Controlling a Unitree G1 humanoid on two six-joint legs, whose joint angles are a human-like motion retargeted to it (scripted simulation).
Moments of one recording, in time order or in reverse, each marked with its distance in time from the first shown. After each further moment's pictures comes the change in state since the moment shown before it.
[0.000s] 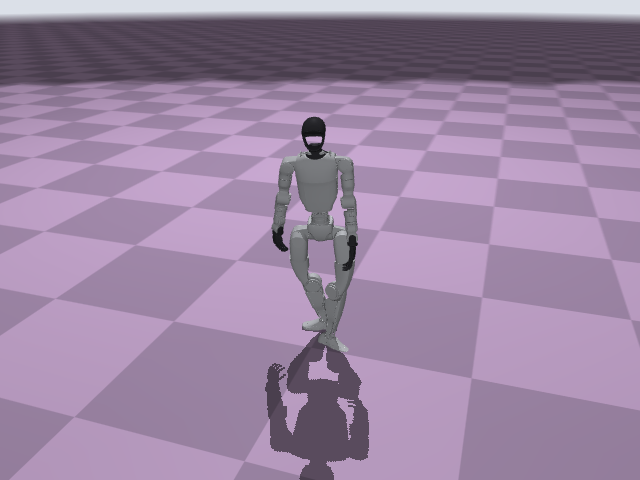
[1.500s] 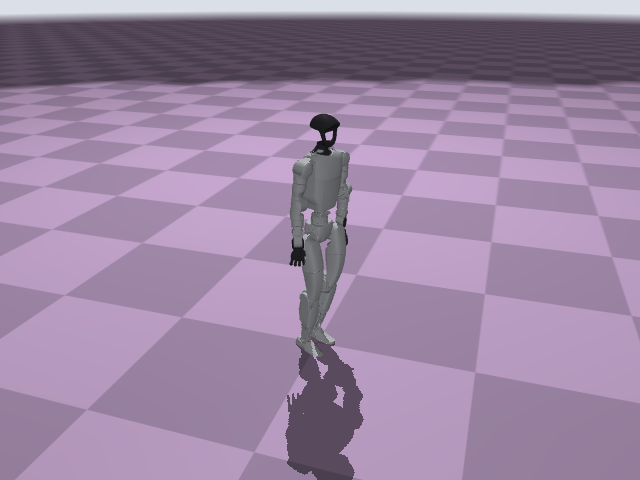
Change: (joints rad) left arm 0.235 0.061 0.208 0.181 0.121 0.005 0.020; right arm -0.009 0.111 0.034 -0.100 -0.002 -0.101 0.106; waist -0.124 -0.081 0.003; left_leg 0.069 -0.282 -1.050 0.086 -0.098 0.126; right_leg -0.282 -0.001 1.290 0.104 0.115 -0.092
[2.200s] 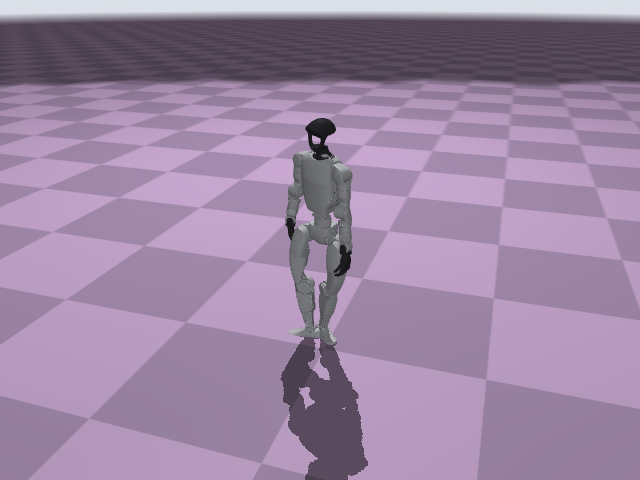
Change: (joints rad) left arm -0.039 0.019 -0.085 -0.090 0.018 -0.028 -0.010; right arm -0.097 -0.069 -0.038 0.096 0.070 0.062 -0.033; waist 0.006 0.081 0.007; left_leg 0.179 0.185 1.164 -0.157 -0.214 -0.068; right_leg 0.056 -0.082 -0.858 -0.030 0.023 0.012
